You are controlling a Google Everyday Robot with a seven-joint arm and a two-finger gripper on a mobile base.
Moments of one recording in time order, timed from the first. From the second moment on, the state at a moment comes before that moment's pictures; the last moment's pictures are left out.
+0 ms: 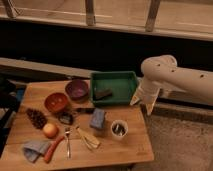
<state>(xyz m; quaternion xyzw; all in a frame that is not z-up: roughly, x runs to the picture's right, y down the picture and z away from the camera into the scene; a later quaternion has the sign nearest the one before) 0.192 0.091 0.714 -0.20 0.29 0.84 0.42</state>
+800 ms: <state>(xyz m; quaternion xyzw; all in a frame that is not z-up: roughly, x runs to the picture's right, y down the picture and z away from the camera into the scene) 0.161 0.043 0.720 -0.19 0.21 0.85 0.44</state>
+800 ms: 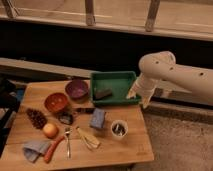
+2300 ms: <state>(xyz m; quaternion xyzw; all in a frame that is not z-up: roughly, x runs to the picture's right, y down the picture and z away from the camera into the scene) -0.001 -0.052 0.774 -0.21 0.03 0.85 0.48</state>
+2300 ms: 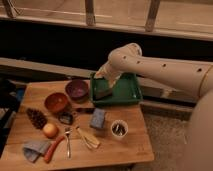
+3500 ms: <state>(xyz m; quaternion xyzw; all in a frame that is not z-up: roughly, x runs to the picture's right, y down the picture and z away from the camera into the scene) -0.003 -0.036 0.863 -0.20 0.06 0.86 0.47</state>
